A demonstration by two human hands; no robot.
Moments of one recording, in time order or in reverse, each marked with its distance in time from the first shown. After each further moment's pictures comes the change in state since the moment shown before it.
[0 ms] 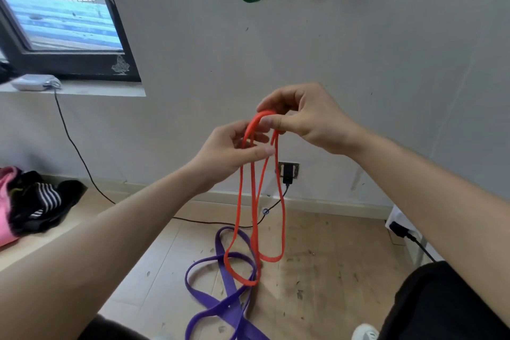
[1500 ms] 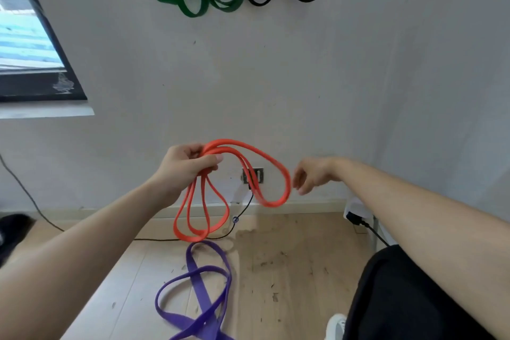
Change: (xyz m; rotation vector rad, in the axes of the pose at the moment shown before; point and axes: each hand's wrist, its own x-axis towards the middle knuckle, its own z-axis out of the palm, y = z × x) left_hand 0.023 -0.027 0.012 -0.088 0.147 -0.239; right_hand -0.061 0.167 -0.065 -0.512 -0.528 0.824
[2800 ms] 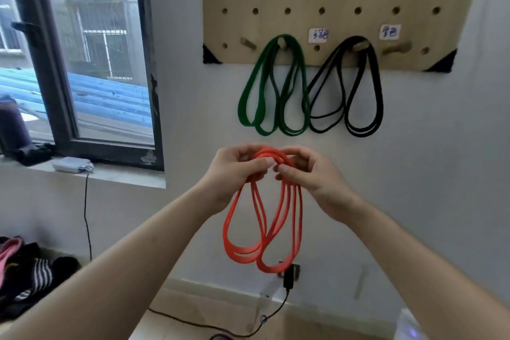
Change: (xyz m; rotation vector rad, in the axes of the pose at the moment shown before) left_hand 0.011 0.194 -0.060 -0.167 0.043 0.299; right_hand -0.123 -0.214 -0.129 0.775 0.516 -0.827
